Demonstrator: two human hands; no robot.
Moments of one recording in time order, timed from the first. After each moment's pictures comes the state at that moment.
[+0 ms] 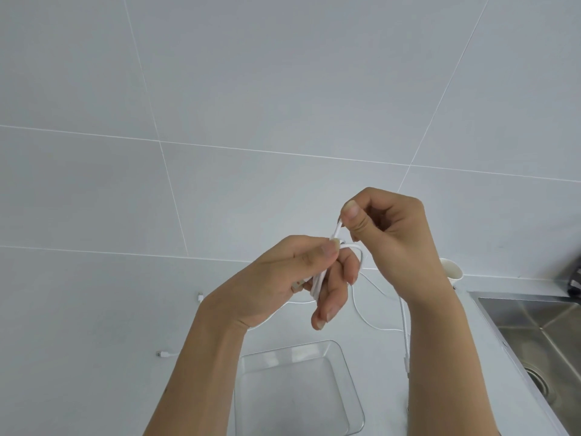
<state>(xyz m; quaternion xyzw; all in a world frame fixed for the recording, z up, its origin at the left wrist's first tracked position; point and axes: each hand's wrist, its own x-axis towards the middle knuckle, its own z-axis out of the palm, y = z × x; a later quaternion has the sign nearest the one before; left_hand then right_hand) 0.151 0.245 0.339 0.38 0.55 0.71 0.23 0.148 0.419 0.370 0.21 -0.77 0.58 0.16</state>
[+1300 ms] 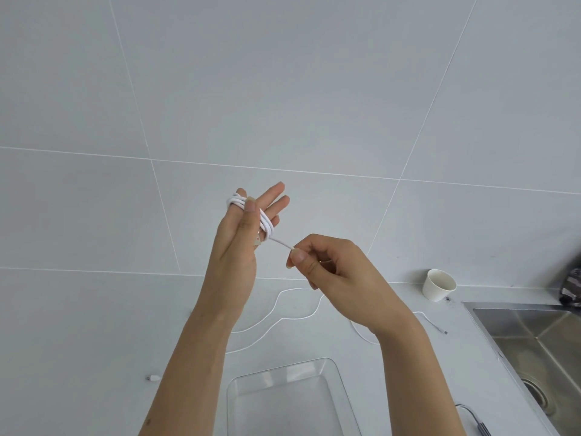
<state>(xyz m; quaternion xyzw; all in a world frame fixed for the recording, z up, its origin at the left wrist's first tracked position) 0.128 0.242 0.344 0.19 0.59 0.77 -0.15 0.141 0.403 0.344 0.20 -0.84 0.50 0.01</state>
